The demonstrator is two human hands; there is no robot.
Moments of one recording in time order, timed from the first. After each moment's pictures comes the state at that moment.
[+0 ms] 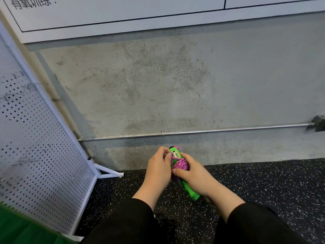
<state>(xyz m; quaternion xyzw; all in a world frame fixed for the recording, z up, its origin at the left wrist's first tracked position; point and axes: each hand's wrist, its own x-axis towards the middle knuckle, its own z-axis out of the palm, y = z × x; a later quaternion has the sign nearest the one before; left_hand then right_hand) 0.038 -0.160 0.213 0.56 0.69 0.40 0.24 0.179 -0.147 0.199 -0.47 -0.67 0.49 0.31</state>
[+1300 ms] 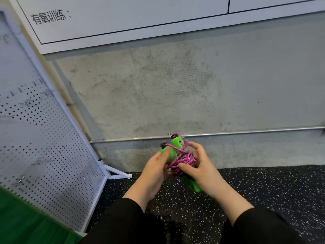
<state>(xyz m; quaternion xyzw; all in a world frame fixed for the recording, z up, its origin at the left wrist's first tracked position) 0.023 -0.175 0.226 0.36 0.47 0.55 0.59 0.188 -0.155 0.219 -0.34 -0.62 0.55 0.44</state>
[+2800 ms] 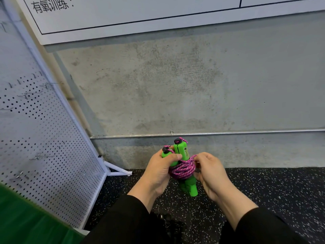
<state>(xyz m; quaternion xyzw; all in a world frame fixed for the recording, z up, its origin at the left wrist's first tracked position) 0.020 -0.172 0.227 0.35 0.44 0.58 0.59 0.167 -0.143 0.212 -0.47 -0.39 0.64 0.47</state>
